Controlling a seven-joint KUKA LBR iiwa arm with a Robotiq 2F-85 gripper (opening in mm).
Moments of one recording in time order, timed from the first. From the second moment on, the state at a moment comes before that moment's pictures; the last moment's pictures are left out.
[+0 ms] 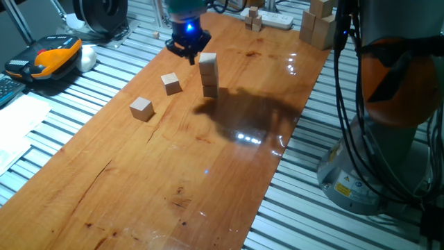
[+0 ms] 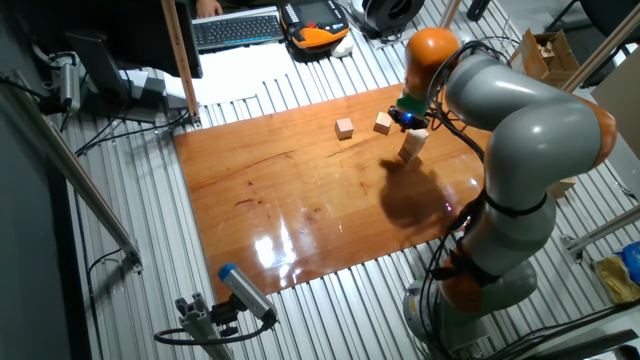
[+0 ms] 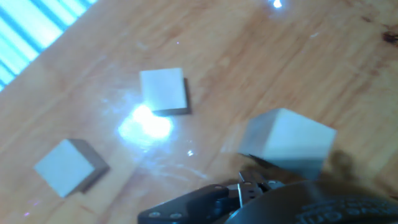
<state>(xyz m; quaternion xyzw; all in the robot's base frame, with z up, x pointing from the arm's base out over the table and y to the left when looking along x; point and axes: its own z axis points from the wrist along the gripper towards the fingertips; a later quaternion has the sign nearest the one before) 0.537 -0.067 0.177 0.36 0.93 -0.03 0.06</state>
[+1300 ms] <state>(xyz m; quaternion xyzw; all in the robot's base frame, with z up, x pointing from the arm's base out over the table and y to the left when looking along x) 0.575 -0.050 0.131 0.37 0.93 -0.03 0.06</state>
